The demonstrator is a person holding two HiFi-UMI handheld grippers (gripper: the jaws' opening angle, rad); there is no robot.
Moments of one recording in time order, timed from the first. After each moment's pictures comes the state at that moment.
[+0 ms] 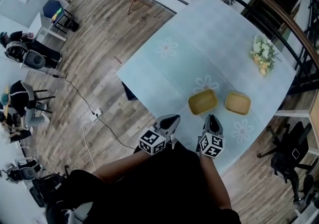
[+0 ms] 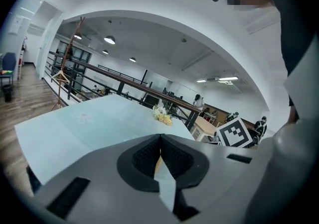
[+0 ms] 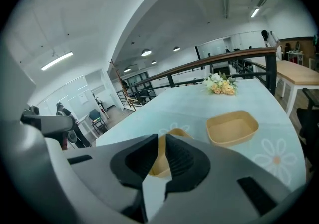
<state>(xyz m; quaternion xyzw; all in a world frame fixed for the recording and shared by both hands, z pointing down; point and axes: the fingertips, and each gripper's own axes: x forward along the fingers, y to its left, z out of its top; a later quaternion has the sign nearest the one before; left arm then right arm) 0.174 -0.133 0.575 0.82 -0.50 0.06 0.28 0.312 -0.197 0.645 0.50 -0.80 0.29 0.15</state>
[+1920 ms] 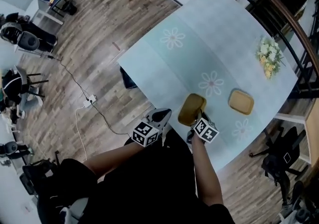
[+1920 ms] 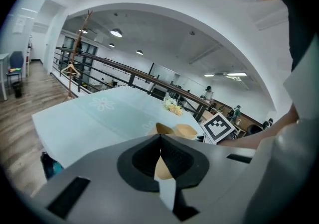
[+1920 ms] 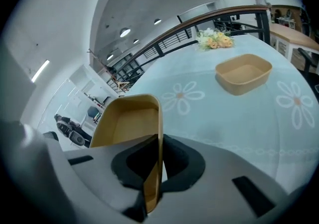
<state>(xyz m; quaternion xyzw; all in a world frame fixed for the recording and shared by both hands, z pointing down) 0.133 -0.123 0.630 0.79 -0.51 0.09 0.31 0.275 -0.194 0.748 0.48 -0.72 0.46 0.20</state>
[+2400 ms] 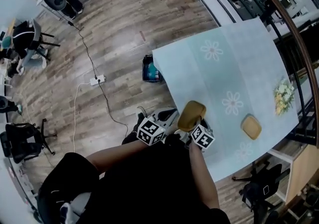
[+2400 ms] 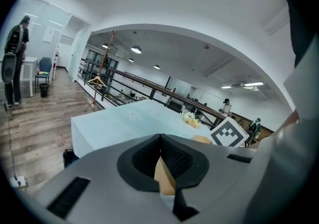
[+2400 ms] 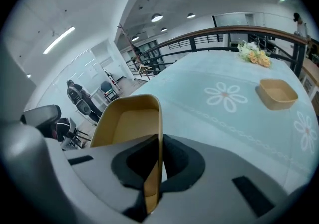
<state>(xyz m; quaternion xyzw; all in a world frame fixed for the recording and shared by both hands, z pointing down) 0.017 -0.065 0.600 0.73 -0.62 0.04 0.30 0.141 -0.139 0.714 0.40 -0.79 0.36 0.29</state>
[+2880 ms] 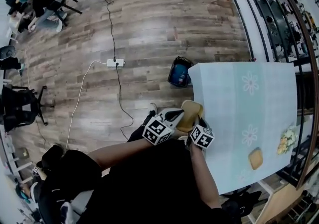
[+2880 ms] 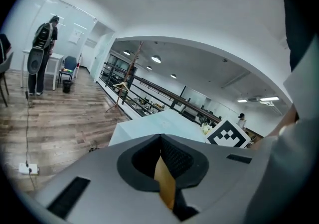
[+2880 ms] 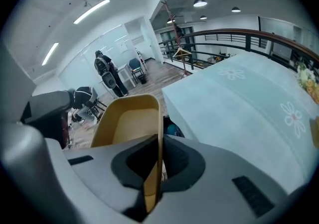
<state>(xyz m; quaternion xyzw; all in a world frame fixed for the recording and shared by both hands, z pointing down) -0.160 0.041 0.623 0.67 -0.68 -0.02 0.30 -0.086 -0.032 0.731 0.24 -0.85 0.28 0.38</state>
